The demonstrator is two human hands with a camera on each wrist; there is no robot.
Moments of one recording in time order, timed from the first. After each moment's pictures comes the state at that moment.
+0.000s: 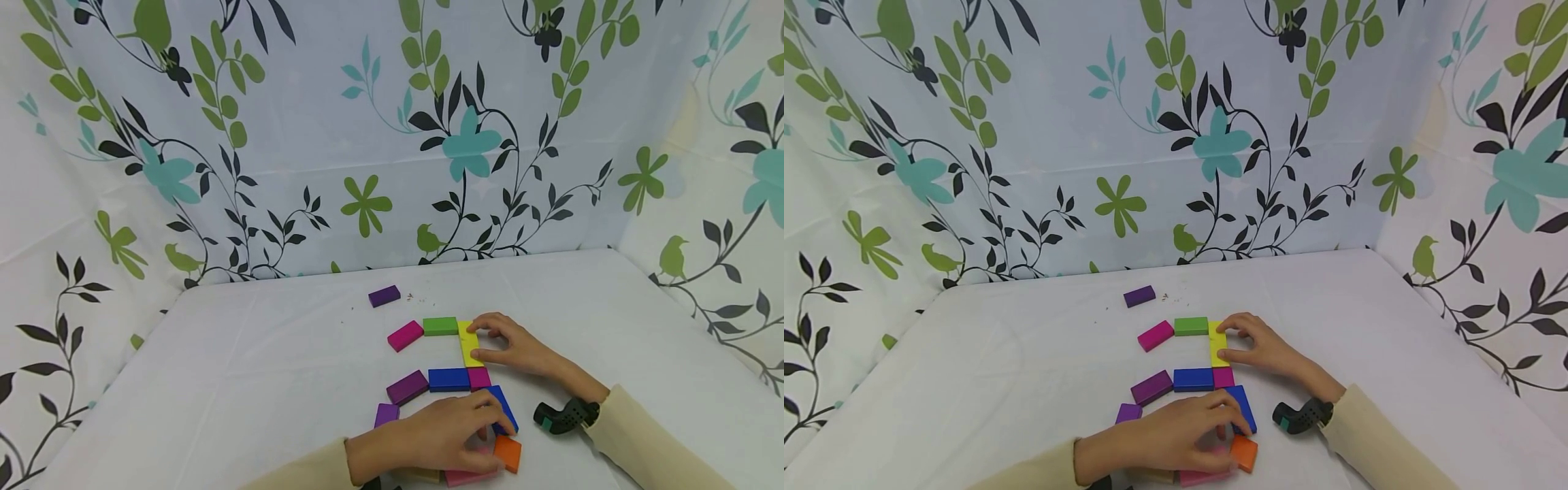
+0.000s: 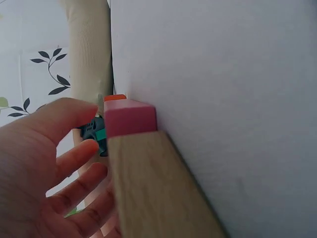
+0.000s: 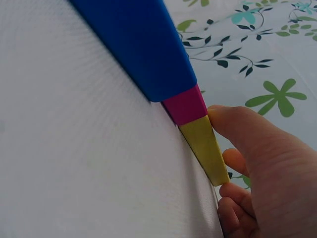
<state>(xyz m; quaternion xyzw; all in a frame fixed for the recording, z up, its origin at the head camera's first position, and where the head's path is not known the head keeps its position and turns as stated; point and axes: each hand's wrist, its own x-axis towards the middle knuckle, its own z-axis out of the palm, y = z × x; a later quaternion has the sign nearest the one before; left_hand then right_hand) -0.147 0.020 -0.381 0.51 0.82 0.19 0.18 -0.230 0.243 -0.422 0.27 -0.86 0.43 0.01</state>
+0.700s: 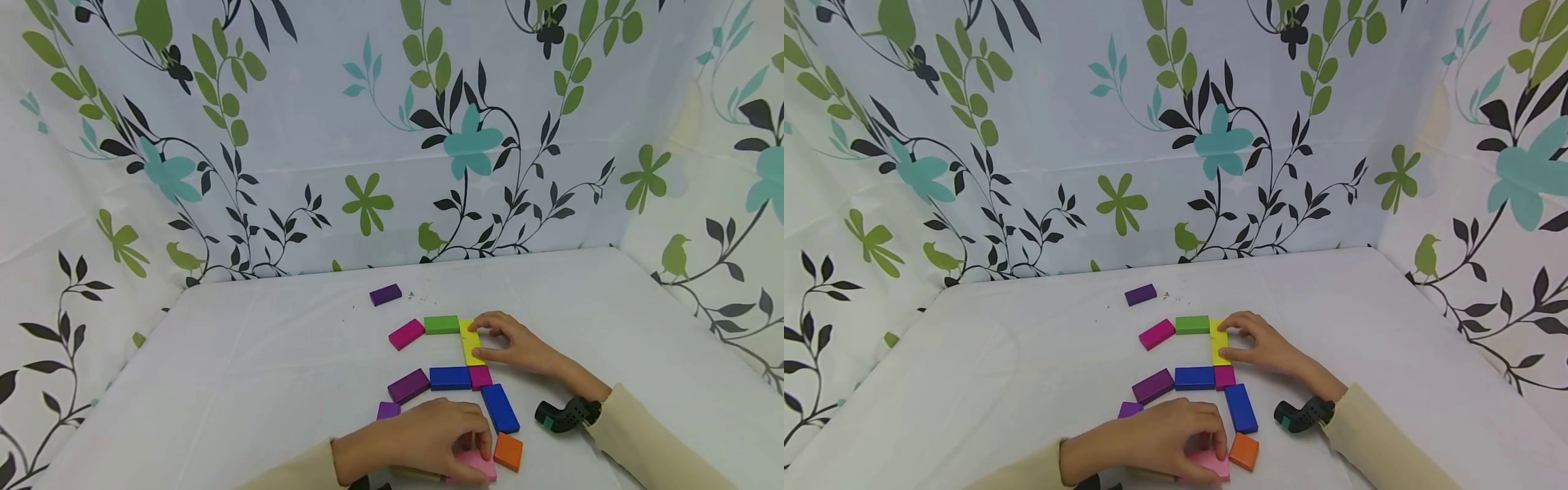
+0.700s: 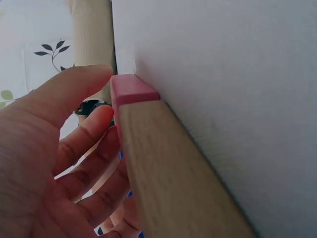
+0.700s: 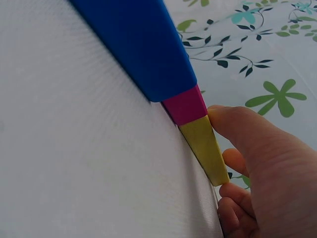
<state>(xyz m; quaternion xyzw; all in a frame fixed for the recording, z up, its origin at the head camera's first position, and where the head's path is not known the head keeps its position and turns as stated) -0.145 0.003 -0.375 0.52 0.81 0.19 0.20 -0.230 0.241 -0.423 0.26 -0.87 0.43 0.01</state>
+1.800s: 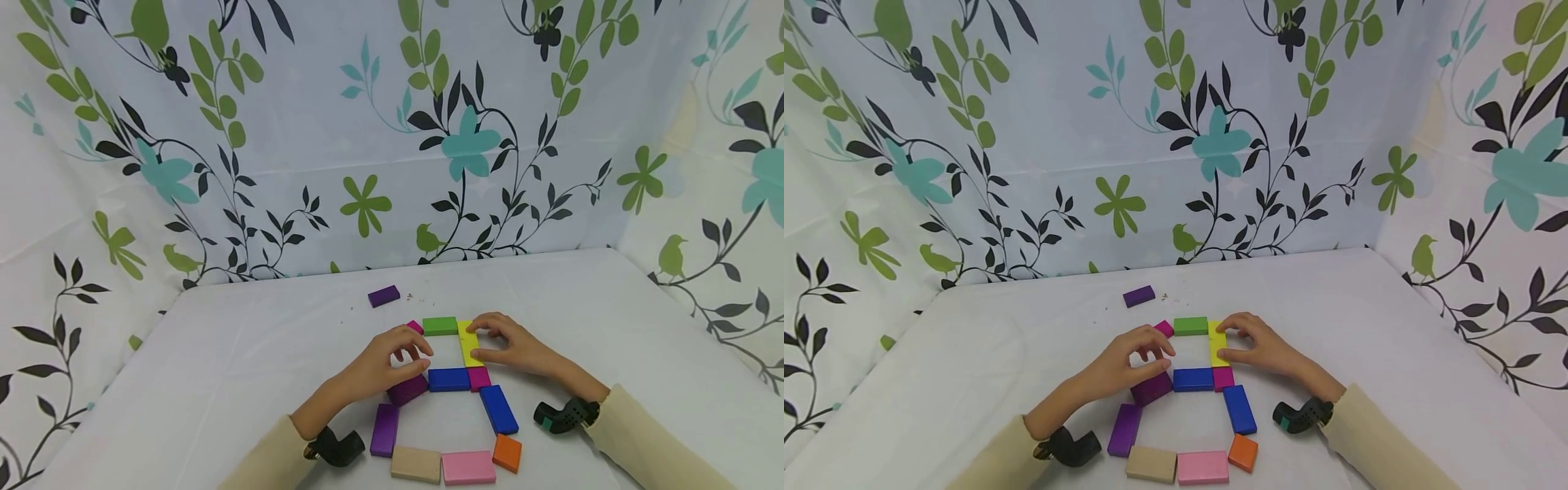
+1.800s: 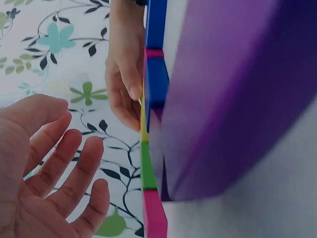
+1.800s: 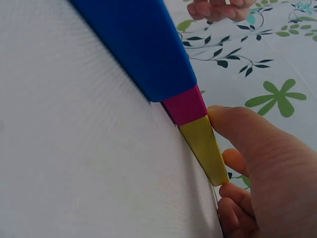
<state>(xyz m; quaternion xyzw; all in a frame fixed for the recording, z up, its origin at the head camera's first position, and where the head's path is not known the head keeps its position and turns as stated) -0.206 -0.055 -0.370 0.41 0.81 0.42 0.04 -0.232 0.241 -0.423 0.26 -0.87 0.42 0.00</state>
